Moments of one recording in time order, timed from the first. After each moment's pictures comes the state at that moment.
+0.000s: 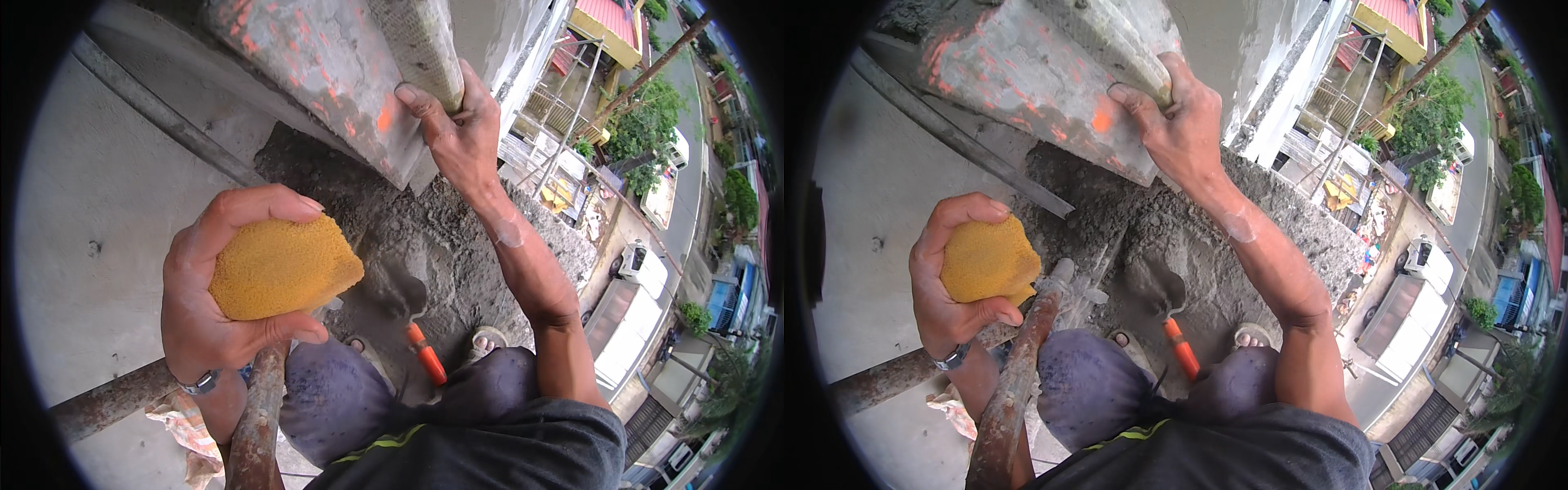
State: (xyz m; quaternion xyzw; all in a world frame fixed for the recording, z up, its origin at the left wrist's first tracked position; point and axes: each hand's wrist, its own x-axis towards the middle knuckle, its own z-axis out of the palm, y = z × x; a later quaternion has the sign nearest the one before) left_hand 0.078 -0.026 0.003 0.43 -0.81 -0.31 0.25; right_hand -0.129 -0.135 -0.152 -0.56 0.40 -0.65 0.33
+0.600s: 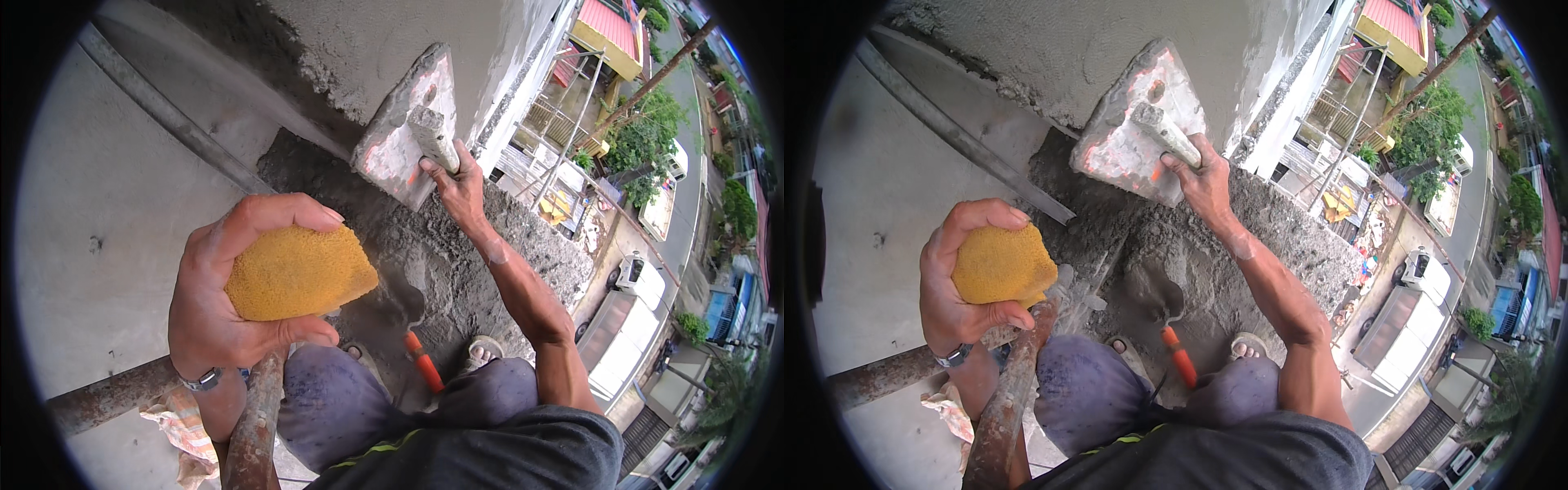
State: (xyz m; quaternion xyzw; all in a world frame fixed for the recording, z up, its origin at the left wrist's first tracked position) left_hand 0.071 -0.027 0.004 0.42 -0.80 -0.33 0.26; right_hand -0.129 -0.127 -0.279 -0.52 0.44 -0.61 0.41
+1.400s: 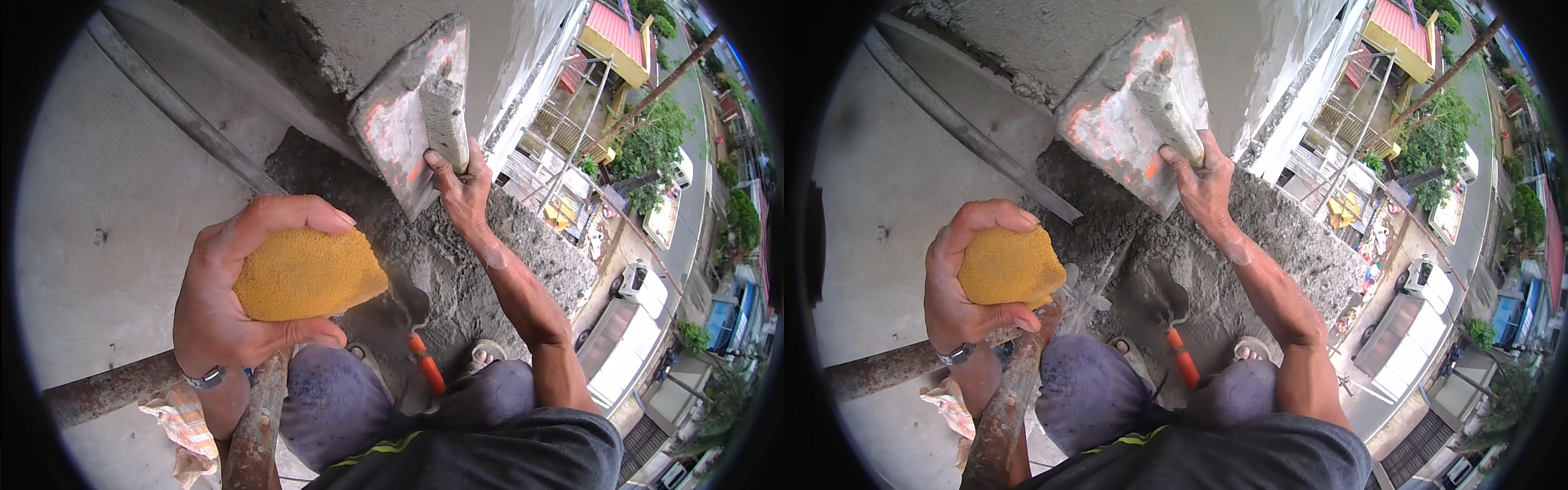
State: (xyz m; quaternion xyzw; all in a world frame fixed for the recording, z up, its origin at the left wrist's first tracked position) left_hand 0.073 -0.021 0.012 0.43 -0.79 -0.34 0.26; right_hand -0.112 -0.125 -0.238 -0.52 0.41 -0.67 0.34
